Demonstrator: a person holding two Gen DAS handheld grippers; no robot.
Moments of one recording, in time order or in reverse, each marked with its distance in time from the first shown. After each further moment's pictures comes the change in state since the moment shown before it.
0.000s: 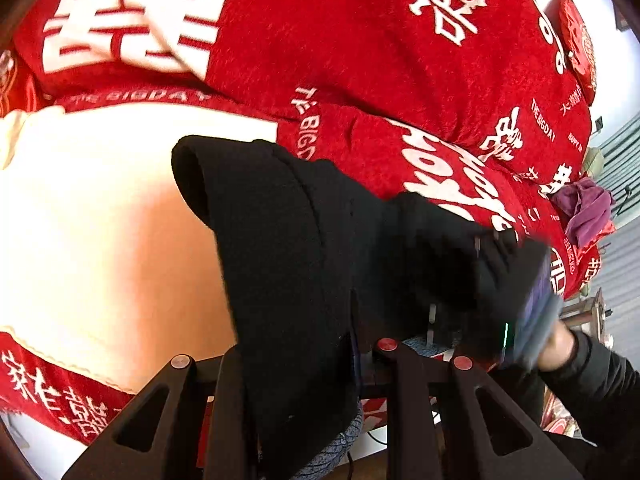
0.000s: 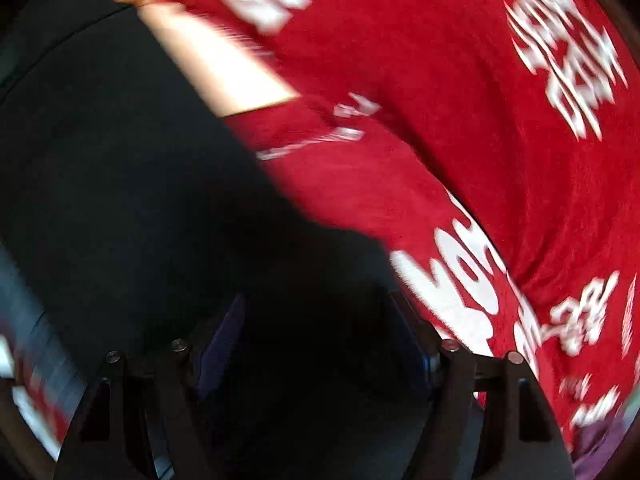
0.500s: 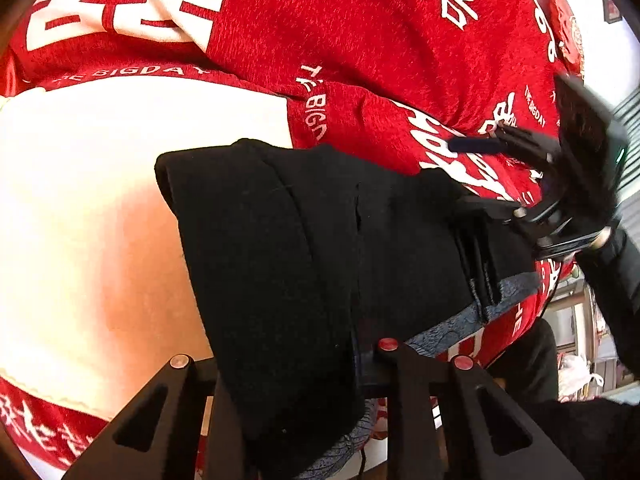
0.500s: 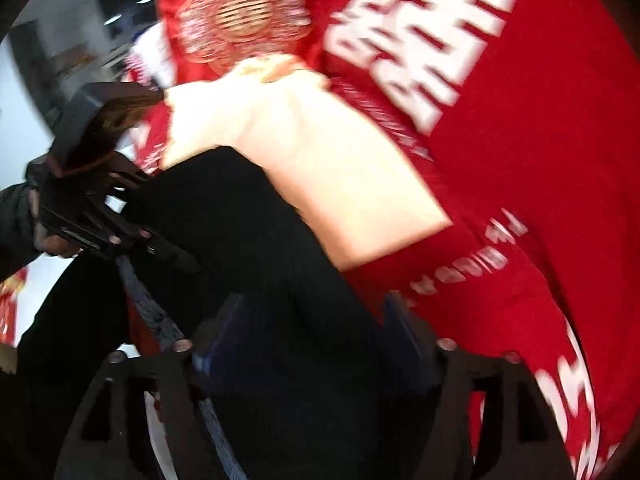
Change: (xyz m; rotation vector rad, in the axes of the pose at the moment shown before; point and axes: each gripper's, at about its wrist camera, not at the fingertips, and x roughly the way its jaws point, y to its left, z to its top) left arm 0.037 0.042 0.001 0.029 0.031 -0.074; right arm -0.034 -0.039 0.090 -0.077 -0.151 0.557
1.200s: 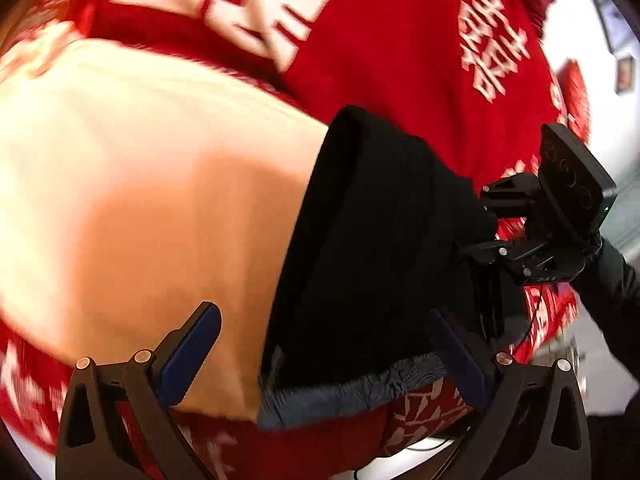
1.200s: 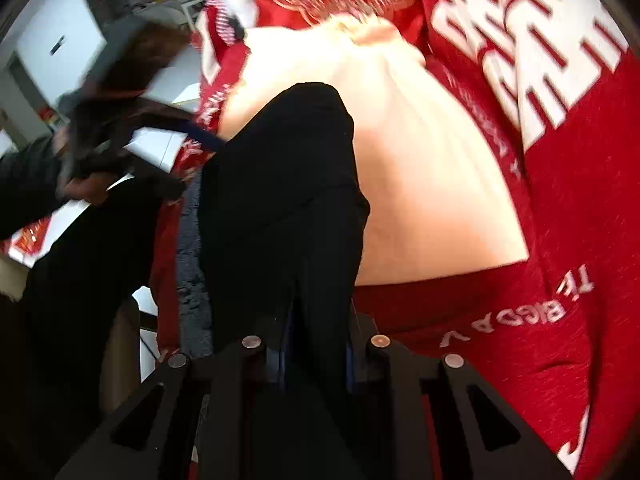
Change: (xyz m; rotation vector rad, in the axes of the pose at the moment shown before) left arm -0.020 0.069 -0.055 -0.135 -0.186 -0.068; right arm 0.046 0.045 0.019 -0.312 0.101 0.233
